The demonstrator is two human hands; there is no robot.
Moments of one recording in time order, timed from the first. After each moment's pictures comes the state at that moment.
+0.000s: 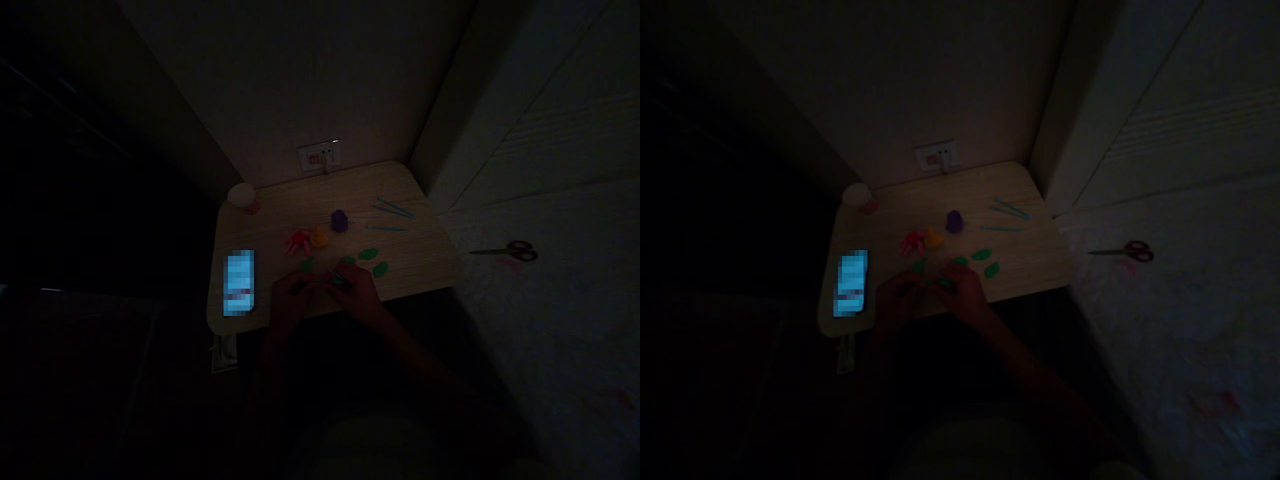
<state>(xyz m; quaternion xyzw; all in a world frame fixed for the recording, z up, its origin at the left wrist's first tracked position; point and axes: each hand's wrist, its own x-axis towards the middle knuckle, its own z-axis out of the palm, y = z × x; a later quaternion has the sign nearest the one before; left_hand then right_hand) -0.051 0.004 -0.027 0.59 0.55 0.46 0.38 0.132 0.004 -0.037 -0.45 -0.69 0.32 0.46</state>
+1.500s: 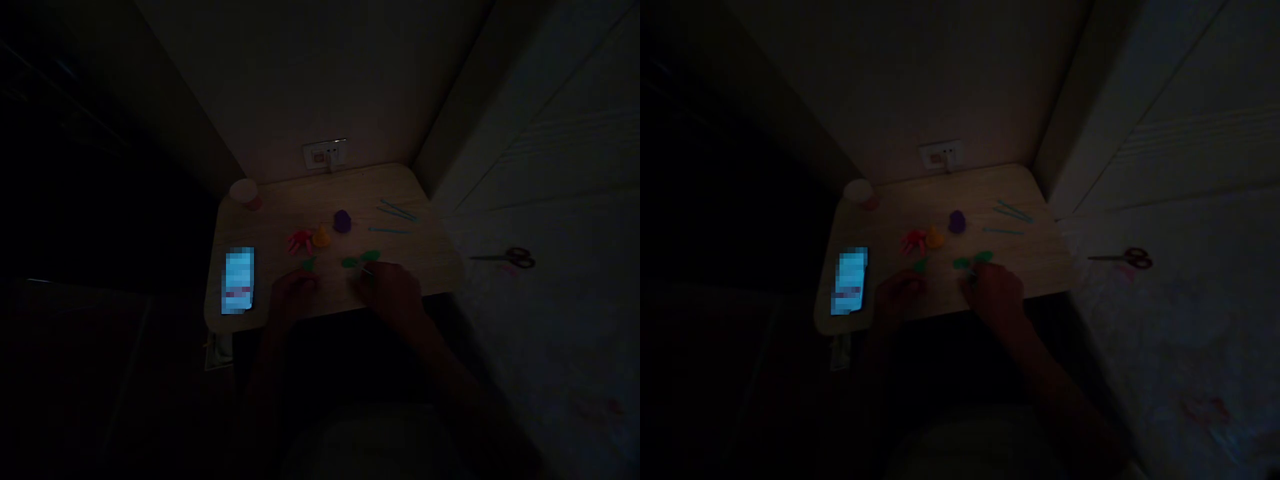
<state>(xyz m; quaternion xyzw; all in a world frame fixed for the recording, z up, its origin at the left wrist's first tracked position) -0.064 0.007 -0.023 0.57 0.51 0.46 0.45 0.161 -0.003 0.015 -0.69 -0.70 0.10 0.17</state>
